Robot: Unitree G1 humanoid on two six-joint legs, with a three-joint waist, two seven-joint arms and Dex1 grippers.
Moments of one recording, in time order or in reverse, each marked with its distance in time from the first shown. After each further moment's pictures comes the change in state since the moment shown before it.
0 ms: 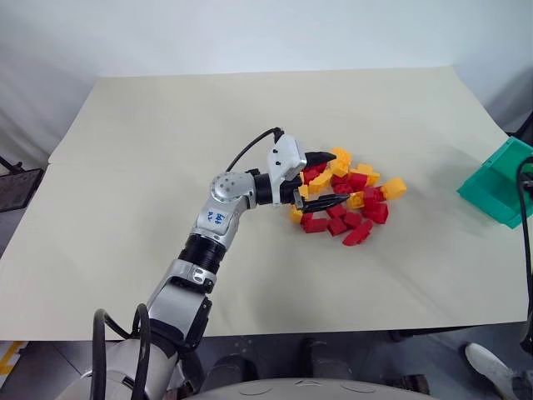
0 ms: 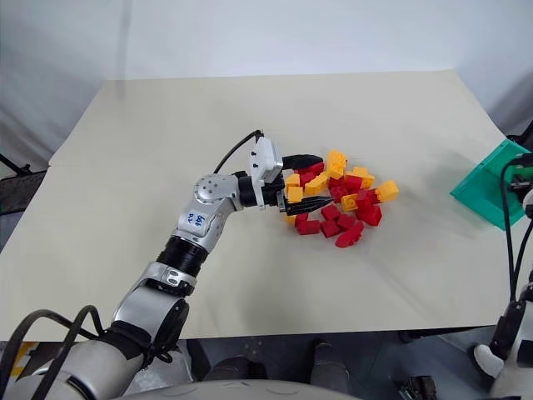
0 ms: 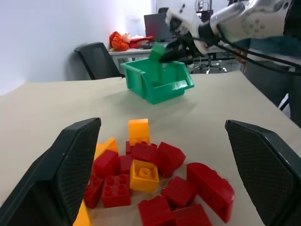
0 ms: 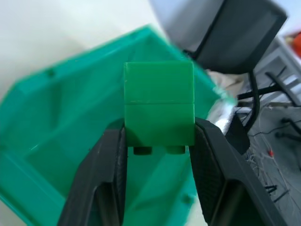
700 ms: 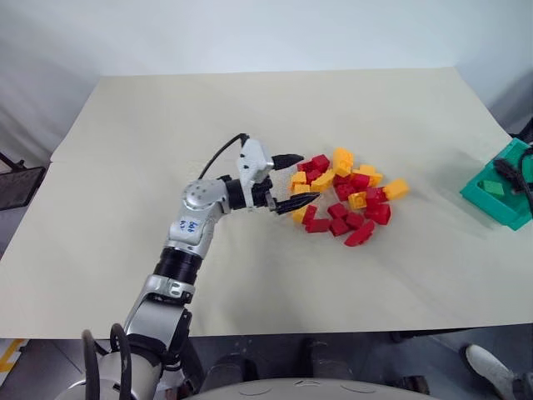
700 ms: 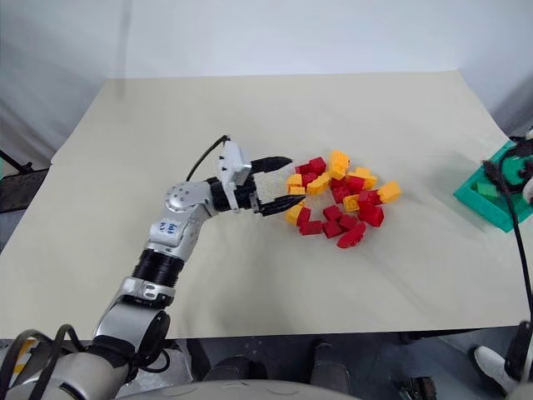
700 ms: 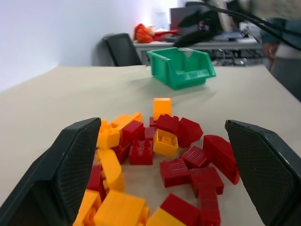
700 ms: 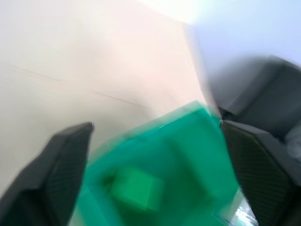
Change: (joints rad) left arm 0.189 0.149 0.079 -0.275 -0.099 0.205 0.015; right arm 0.308 -0.060 0.021 -0.589 0.255 0.134 0.368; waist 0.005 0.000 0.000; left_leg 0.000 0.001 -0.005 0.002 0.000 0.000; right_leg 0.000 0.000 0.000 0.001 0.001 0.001
